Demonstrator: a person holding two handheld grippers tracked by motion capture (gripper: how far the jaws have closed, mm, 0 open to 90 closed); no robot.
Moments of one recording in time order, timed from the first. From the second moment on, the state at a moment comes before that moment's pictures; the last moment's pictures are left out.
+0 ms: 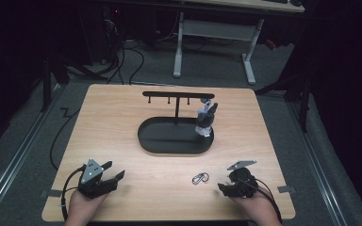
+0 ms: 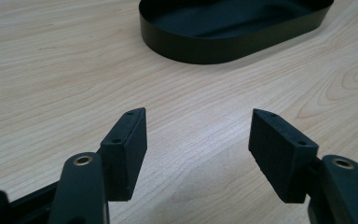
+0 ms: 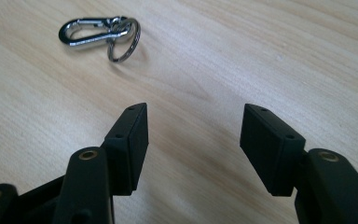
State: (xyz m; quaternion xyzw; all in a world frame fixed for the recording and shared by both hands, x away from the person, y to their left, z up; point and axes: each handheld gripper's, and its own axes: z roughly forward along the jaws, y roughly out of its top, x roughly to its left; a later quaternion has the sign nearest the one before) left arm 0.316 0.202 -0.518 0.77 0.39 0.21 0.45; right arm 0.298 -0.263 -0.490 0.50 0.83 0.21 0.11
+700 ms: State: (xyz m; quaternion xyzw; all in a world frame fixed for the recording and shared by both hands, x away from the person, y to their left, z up) left arm 0.317 0.203 -0.518 0.77 0.39 0.20 0.46; right arm 0.312 -0.236 -0.482 0.46 0.87 0.13 0.06
